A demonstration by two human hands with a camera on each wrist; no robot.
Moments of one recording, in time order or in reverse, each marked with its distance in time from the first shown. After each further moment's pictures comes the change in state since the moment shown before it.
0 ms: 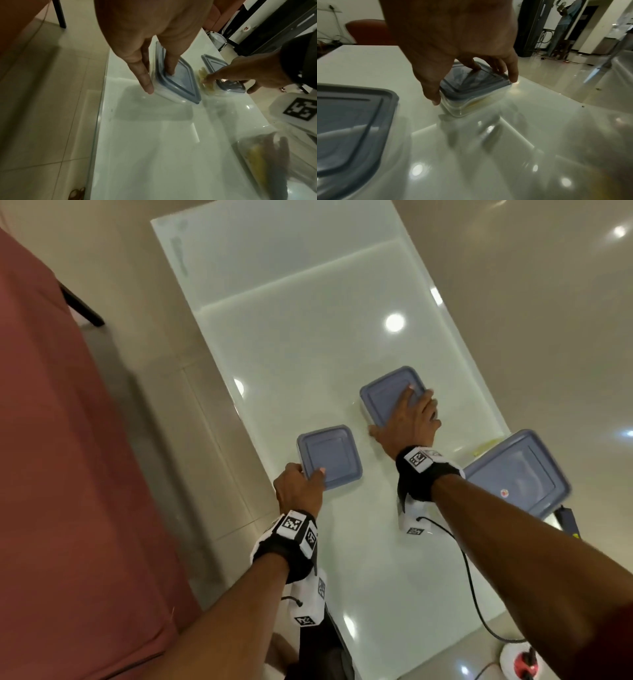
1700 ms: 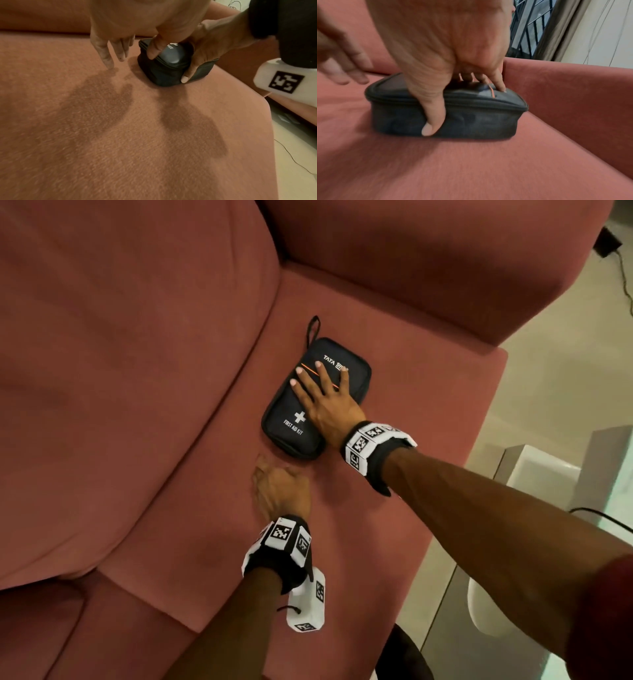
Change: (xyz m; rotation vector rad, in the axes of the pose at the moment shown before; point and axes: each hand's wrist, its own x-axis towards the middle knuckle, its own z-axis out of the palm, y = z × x) left_hand 0.154 -0.224 -0.544 -0.369 0.896 -0.558; right_hand -0.279 -0.777 0.004 -0.648 0.104 -1.766
